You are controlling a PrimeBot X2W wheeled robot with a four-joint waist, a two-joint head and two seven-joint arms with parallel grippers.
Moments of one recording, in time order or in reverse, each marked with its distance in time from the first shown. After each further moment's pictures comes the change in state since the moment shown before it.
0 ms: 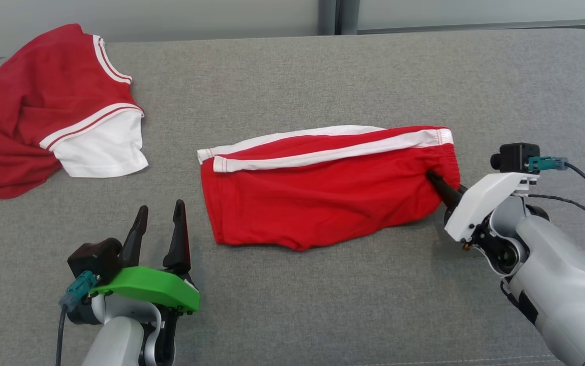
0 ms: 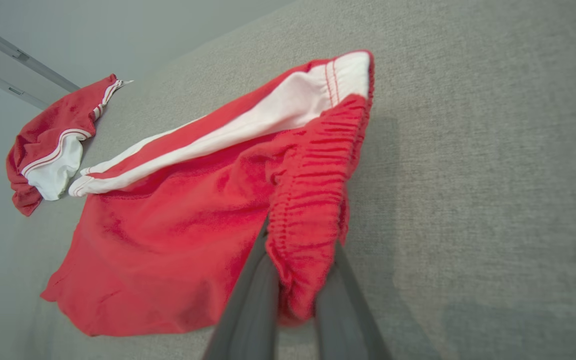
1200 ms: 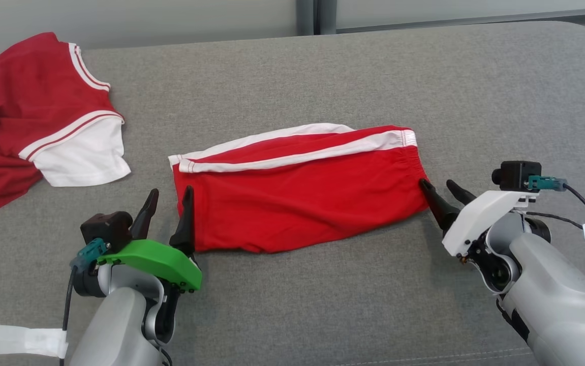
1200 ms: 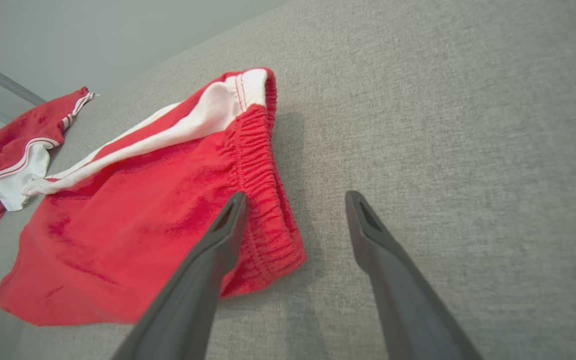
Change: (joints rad) left arm -0.160 -0.006 -0.027 0.233 0.001 -0.080 0.003; right arm 0.066 0.030 -0.091 -0.006 -0.138 0.000 -0.091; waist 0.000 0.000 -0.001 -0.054
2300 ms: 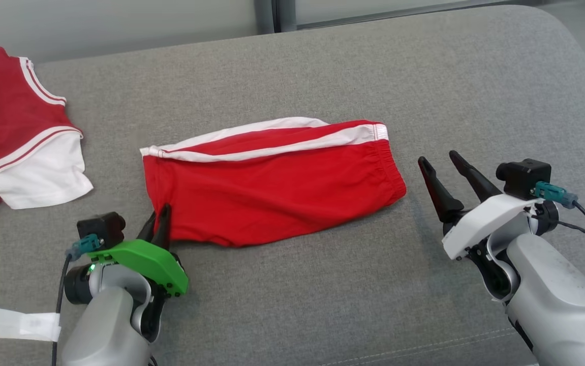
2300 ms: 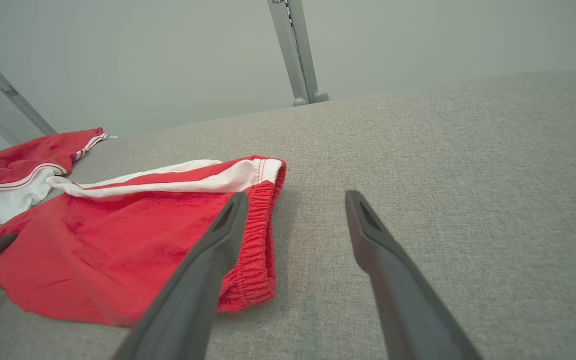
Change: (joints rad) left arm -0.116 -0.002 0.035 0.293 0.012 -0.084 0.021; right arm 0.067 -0.028 -0.027 -0.189 -0.218 0.000 -0.198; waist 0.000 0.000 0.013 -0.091
